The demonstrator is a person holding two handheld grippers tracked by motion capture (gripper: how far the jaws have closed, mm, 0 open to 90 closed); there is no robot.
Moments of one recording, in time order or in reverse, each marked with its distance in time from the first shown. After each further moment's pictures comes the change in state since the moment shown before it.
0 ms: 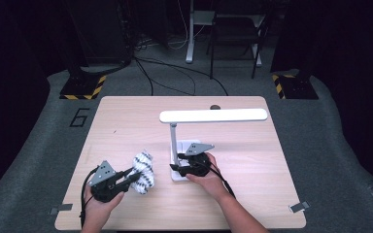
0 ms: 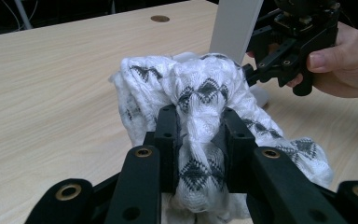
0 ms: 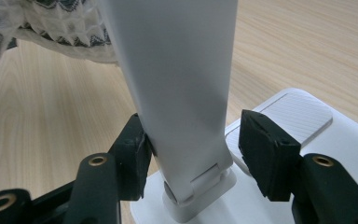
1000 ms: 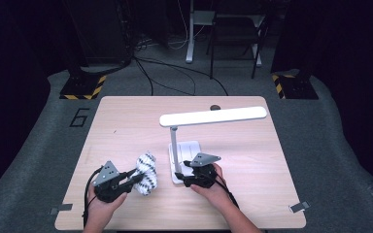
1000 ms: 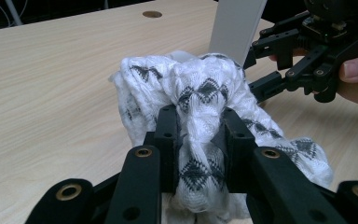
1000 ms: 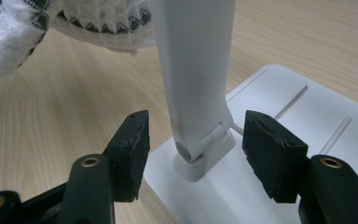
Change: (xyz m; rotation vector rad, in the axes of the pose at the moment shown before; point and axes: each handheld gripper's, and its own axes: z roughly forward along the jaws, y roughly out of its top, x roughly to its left) left arm -0.005 0.000 0.007 0.008 -0.016 0.005; right arm 0.022 -0.020 -0.024 -0.018 -0.060 -0.002
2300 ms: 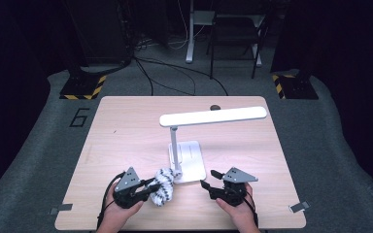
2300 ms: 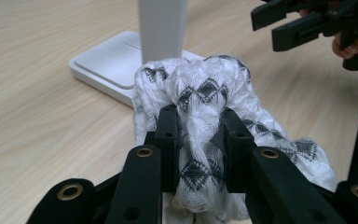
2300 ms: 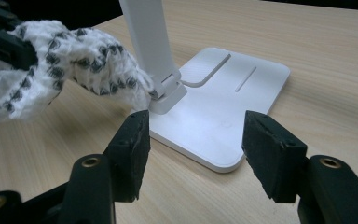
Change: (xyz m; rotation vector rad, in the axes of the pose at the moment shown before) left arm -0.033 -0.003 0.030 0.073 -0.098 0.058; right arm 0.009 -0.043 -0.089 -0.100 -0.157 0.143
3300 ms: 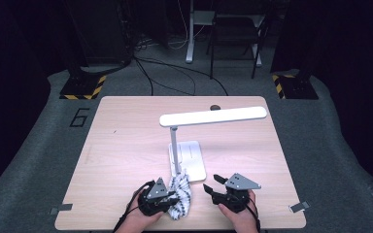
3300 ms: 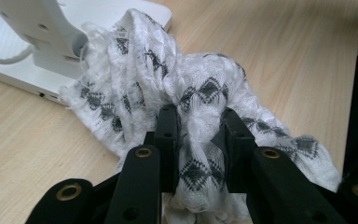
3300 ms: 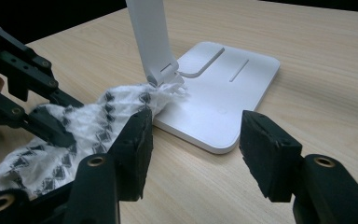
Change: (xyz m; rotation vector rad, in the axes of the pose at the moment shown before) left arm -0.038 -0.012 0.059 0.189 -0.129 0.114; right arm 0.009 -0.009 -0.015 -0.002 -0.042 0.001
